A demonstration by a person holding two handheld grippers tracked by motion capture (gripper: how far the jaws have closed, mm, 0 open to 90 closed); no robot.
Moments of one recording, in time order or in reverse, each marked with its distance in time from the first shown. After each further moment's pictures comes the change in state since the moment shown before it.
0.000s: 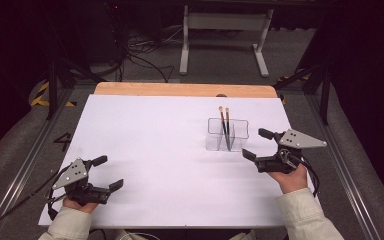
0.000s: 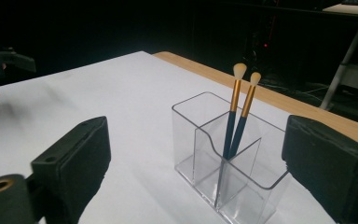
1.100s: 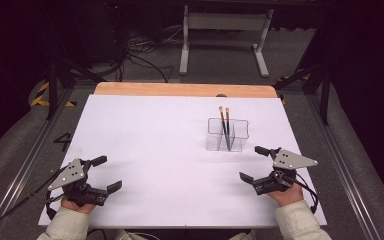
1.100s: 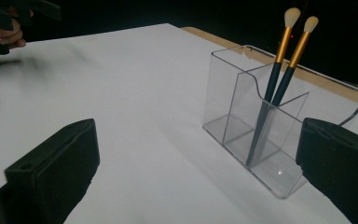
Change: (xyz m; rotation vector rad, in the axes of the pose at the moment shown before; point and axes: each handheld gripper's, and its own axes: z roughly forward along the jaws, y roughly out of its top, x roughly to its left) left arm 0.000 0.002 -0.005 -0.018 -0.041 0.004; right arm 0.017 -0.048 -0.001 0.043 0.079 -0.069
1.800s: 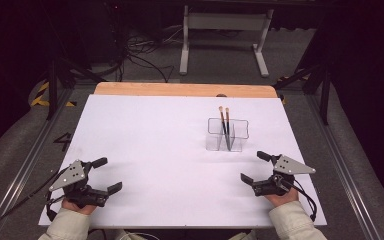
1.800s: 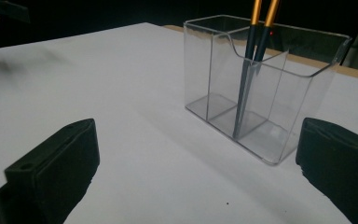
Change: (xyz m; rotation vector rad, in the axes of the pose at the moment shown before) left arm 0.000 -0.007 0.002 0.004 0.003 -0.010; right arm -0.005 -0.039 0.007 -0.031 -0.070 0.084
